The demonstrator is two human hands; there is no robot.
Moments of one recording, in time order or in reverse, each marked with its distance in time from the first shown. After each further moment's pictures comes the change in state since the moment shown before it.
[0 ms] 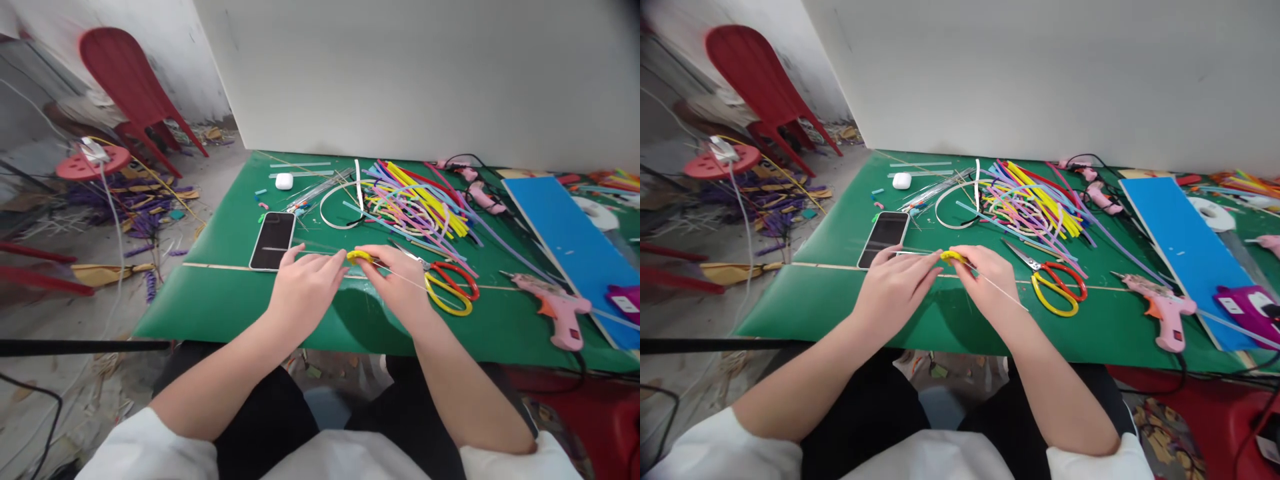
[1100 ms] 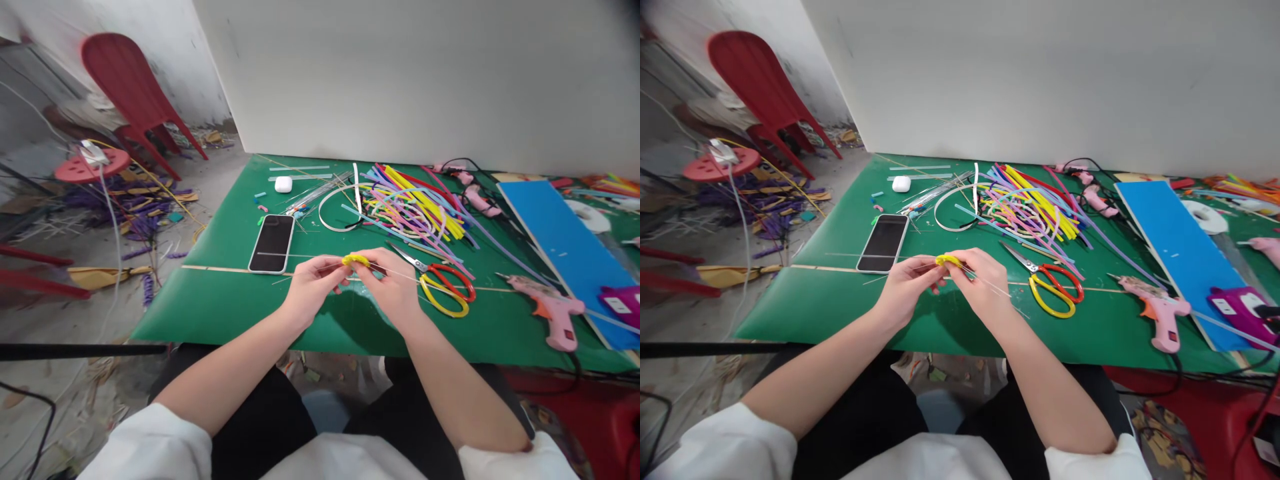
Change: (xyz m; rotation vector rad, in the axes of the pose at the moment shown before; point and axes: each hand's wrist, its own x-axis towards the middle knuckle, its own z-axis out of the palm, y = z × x) left_hand 0.001 0.008 0.034 -1.438 0.042 -0.748; right_hand -0.002 -0.003 0.006 0.130 0.060 0.007
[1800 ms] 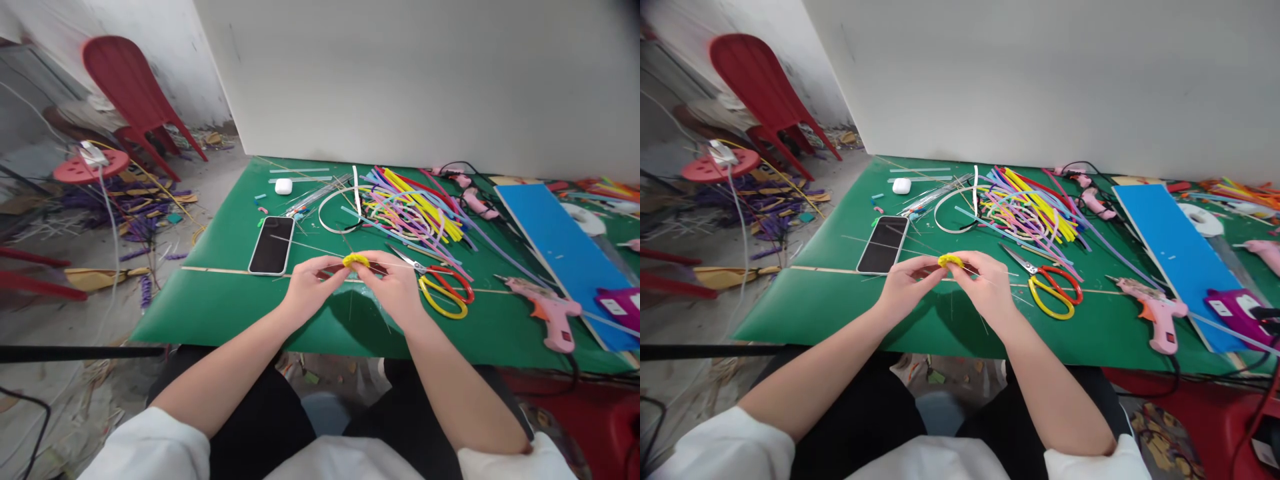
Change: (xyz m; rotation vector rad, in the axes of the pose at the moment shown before) left_hand 0.009 0.000 -0.009 0.429 -0.051 0.189; right_hand 0.002 -0.001 -0.003 0.153 -0.098 0.281
